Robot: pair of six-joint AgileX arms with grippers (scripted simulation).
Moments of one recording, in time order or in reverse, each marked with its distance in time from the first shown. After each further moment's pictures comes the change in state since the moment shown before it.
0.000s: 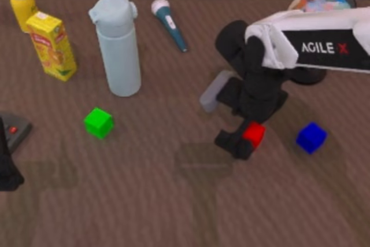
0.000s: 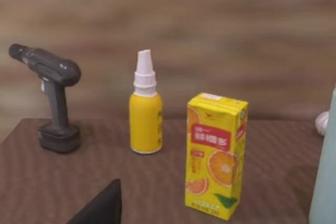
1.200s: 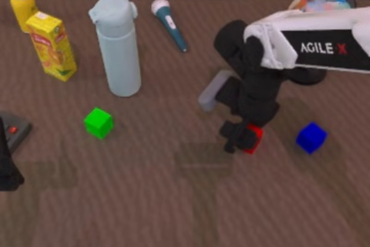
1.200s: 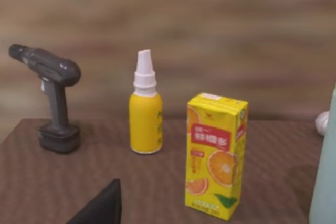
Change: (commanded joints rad) left arm 0.000 0.000 0.000 0.000 0.000 0.000; right arm 0.000 -0.042 0.011 -0.023 -0.014 0.010
